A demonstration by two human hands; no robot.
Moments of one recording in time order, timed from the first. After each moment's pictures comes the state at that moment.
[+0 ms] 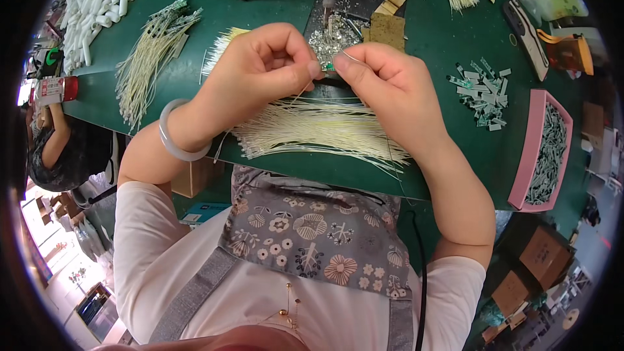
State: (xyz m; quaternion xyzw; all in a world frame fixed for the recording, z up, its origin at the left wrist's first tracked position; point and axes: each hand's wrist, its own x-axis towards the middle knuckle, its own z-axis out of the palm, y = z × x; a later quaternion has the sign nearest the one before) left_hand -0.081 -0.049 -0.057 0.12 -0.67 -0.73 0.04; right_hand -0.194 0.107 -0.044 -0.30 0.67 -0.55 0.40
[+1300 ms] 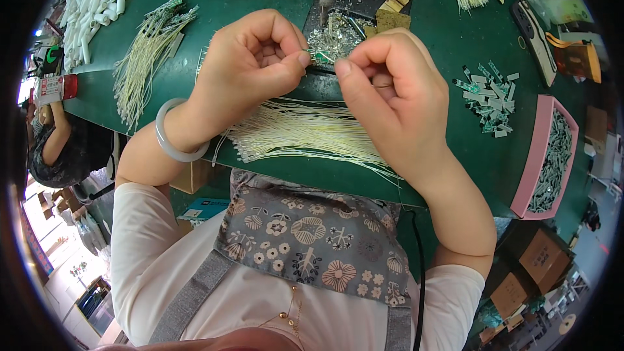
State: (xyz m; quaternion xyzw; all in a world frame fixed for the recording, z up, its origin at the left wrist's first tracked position) left_hand -0.078 -0.047 -0.051 0.14 -0.76 -0.63 0.12; right_hand -0.184 0.108 -0.050 -0.41 0.66 -0.60 0.19
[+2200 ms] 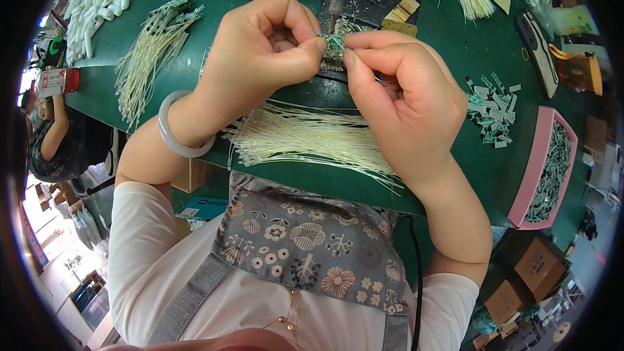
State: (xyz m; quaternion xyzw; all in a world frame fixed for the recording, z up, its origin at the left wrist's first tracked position) left_hand -0.093 -0.048 -0.048 0.14 -0.76 -0.61 0.16; right_hand -0.185 0.098 -0.050 -0.47 0.69 -0.55 -0.01
